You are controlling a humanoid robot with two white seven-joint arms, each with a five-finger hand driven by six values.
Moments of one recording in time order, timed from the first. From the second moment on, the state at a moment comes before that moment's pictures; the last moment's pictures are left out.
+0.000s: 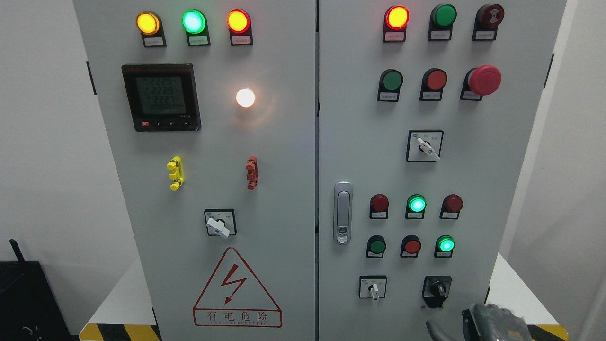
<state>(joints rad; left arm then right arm) 0.04 -0.10 -0.08 -0.07 0.20 -0.02 -0.04 -0.18 0.08 -0.20 -1.83 1.27 0.07 0.42</state>
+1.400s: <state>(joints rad) 0.04 -0.10 -0.08 -0.07 0.20 -0.02 -0.04 -0.28 0.05 -0.19 -1.71 1.28 0.14 0.40</state>
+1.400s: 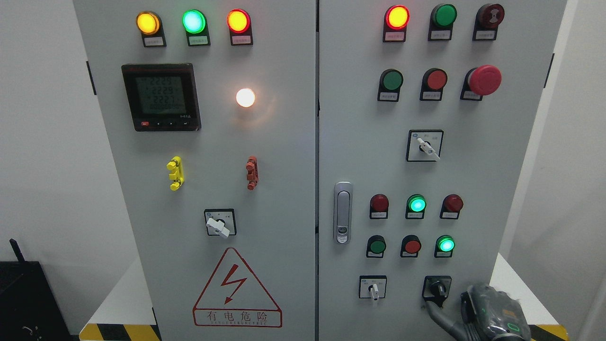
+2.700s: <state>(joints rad) 0.04 -0.10 -0.08 -0.07 0.20 -0.02 -0.04 -0.29 0.05 -0.20 -1.70 1.27 0.20 0.39</state>
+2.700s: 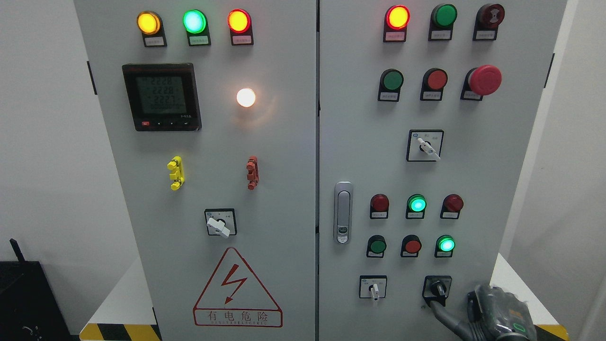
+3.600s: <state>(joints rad) 0.04 -0.10 -0.08 -0.07 0.20 -0.02 -0.04 -0.28 0.05 -0.23 -1.71 1.26 0.19 0.37</state>
